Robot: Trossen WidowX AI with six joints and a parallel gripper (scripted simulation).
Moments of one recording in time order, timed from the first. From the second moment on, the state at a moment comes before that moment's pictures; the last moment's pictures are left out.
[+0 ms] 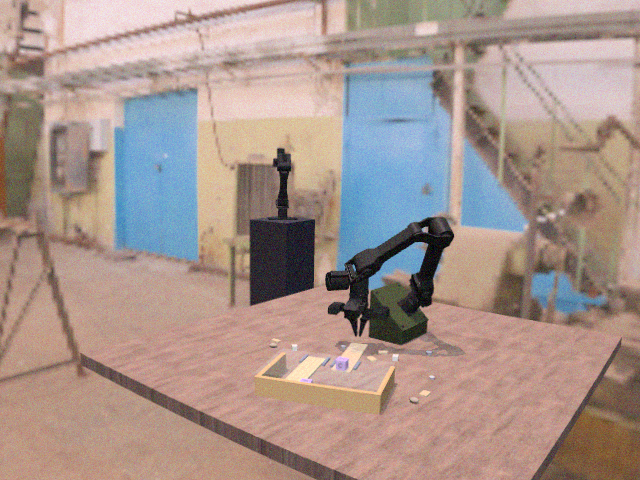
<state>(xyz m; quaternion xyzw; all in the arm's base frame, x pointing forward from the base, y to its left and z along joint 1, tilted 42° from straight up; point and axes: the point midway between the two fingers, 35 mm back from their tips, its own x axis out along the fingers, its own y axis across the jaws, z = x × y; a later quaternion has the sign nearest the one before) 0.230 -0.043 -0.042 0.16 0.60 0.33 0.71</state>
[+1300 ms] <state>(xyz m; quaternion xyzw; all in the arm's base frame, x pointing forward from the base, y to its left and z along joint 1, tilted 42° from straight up) 0.346 -0.022 0.011 0.18 0.60 0.31 0.71</state>
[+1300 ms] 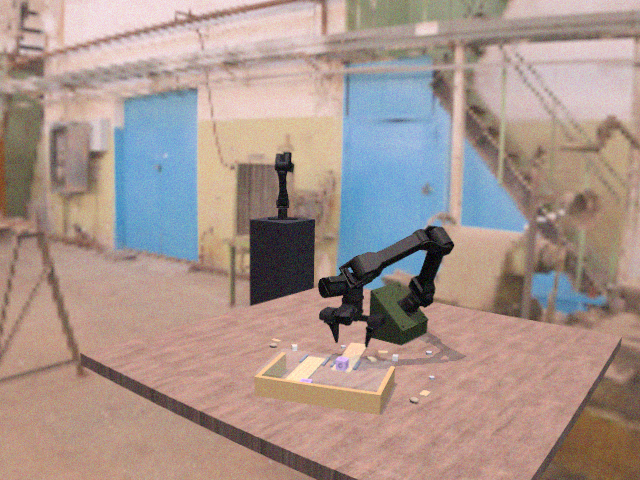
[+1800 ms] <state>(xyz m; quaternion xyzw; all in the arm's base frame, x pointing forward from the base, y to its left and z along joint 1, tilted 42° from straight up) 0.393 -0.021 0.028 0.18 0.60 0.31 0.71</state>
